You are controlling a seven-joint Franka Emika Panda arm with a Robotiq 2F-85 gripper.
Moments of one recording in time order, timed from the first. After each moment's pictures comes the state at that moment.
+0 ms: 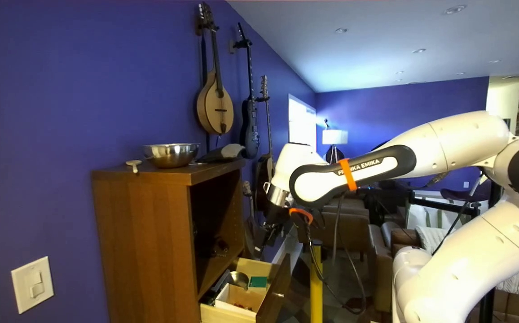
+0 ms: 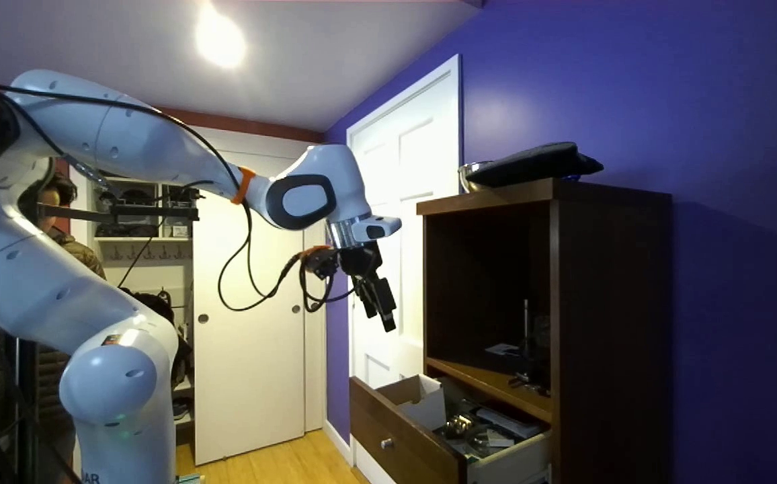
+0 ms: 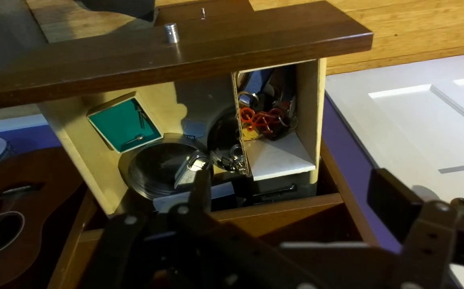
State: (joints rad) arm -0.02 -0.75 -0.04 -2.67 0.05 2.25 0.01
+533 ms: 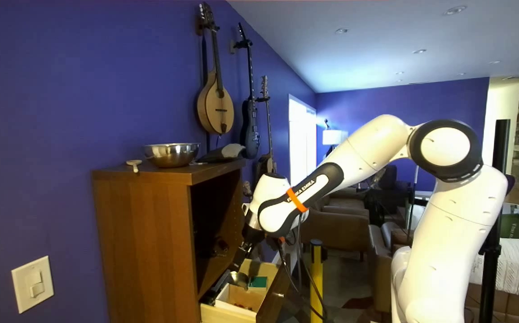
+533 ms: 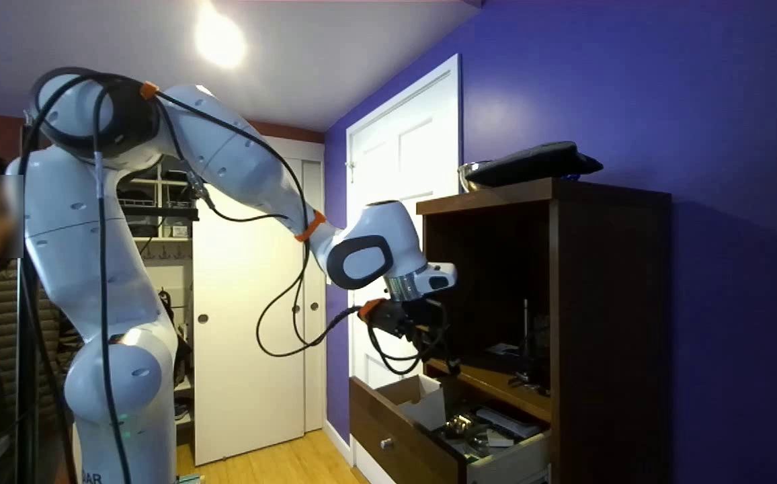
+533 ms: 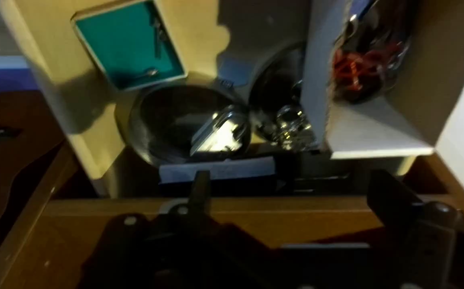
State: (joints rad) arm 0.02 -0.30 -0.15 -2.58 0.05 2.70 -0.23
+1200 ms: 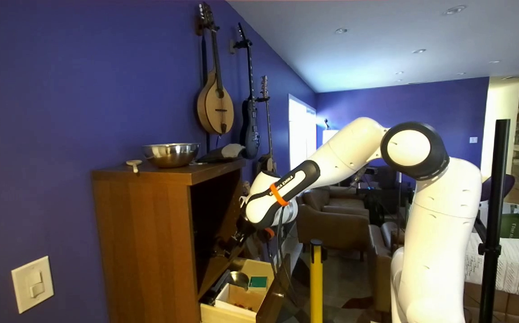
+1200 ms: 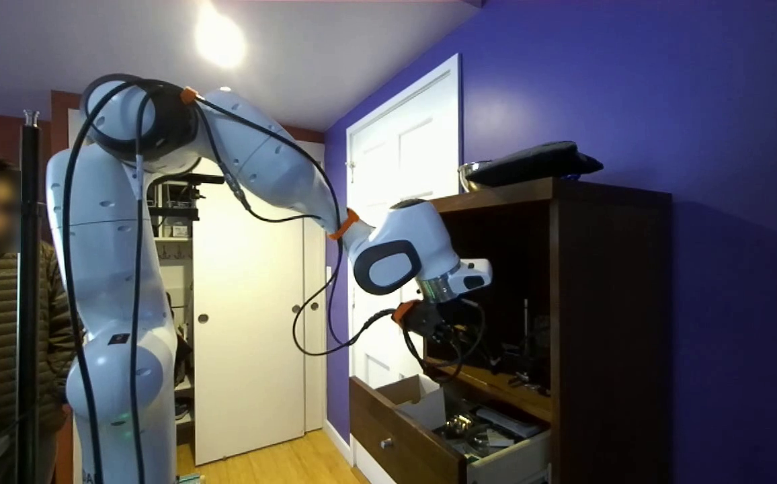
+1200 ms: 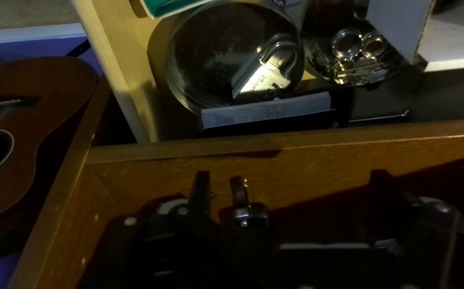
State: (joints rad) arm 0.03 -0.16 -0.22 -2.45 0.20 2.79 -0.34
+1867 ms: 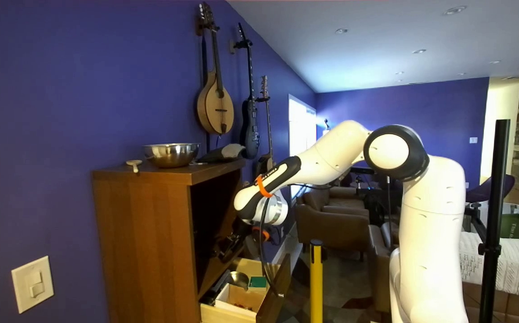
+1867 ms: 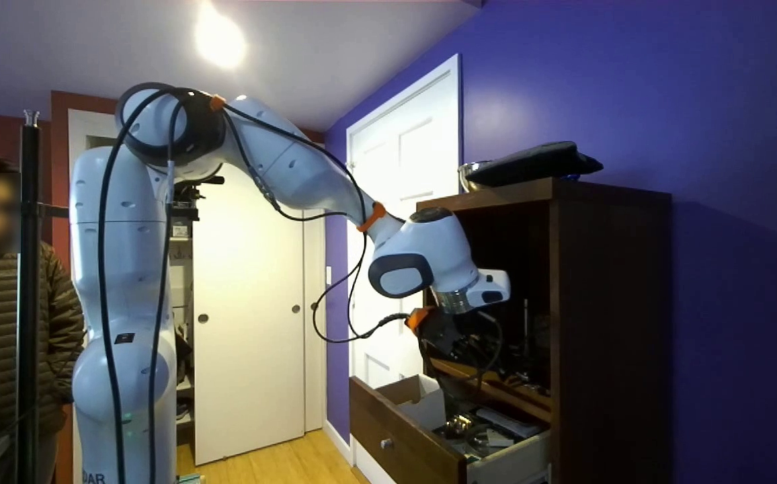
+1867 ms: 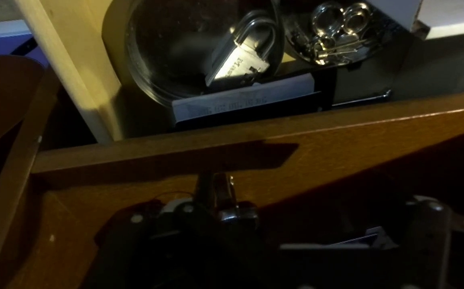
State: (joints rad) arm 0.09 -0.06 -0.27 -2.36 0.55 2.74 -0.63
